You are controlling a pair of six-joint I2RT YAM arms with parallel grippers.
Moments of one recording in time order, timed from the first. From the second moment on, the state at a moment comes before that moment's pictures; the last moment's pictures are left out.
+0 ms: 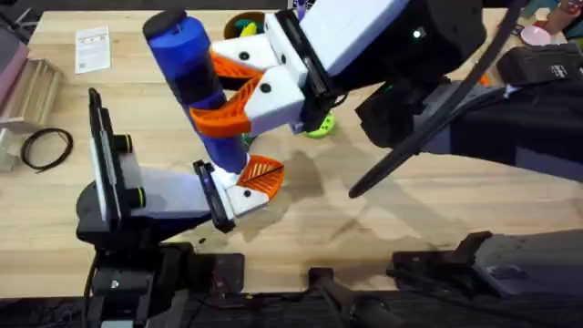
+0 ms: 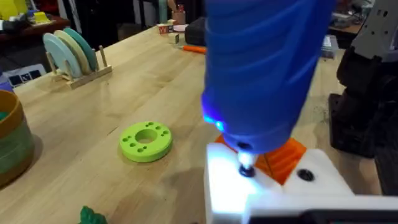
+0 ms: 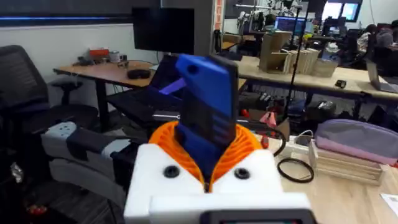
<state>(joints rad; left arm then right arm) 0.02 0.01 0.01 -0.13 1.16 0.08 0.72 1.57 0.89 1.21 -1.18 0.40</state>
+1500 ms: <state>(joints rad) 0.02 0.01 0.01 -0.13 1.16 0.08 0.50 1.46 1.58 -0.82 -0.29 -0.42</state>
